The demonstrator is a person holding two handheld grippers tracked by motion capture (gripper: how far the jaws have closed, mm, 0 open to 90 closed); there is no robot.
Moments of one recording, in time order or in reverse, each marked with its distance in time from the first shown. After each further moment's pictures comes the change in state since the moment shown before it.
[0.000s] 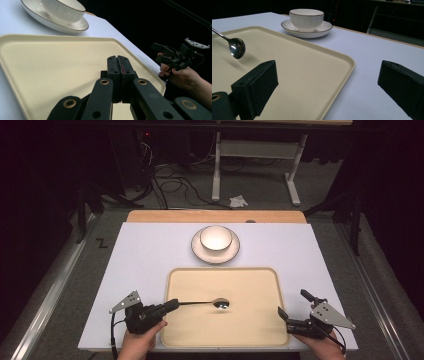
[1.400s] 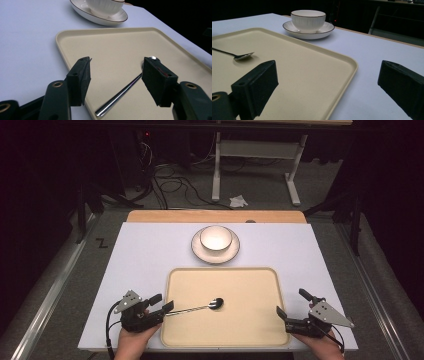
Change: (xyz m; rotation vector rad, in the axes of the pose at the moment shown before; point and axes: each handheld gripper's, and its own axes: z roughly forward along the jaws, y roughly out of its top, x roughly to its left) left arm 0.002 0.001 -0.005 0.075 0.306 0.119; right arm 0.001 0.002 0.004 -0.001 0.007 0.005
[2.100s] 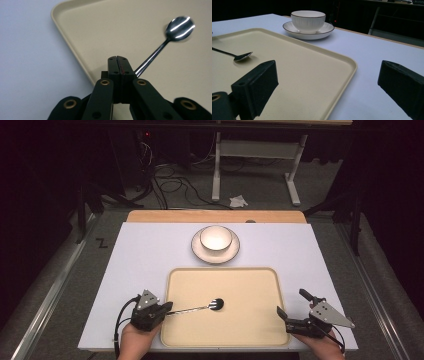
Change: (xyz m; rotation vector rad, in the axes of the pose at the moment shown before) left arm -0.007 -0.004 0.031 0.268 0.128 0.193; right arm -0.001 0.000 -0.002 -0.006 0.002 -0.001
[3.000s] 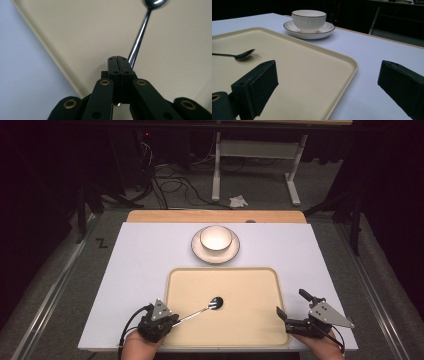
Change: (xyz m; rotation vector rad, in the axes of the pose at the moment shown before) left arm -0.036 -0.005 -0.003 0.120 -0.040 0.153; right arm 0.001 0.000 0.000 0.004 0.004 -0.004
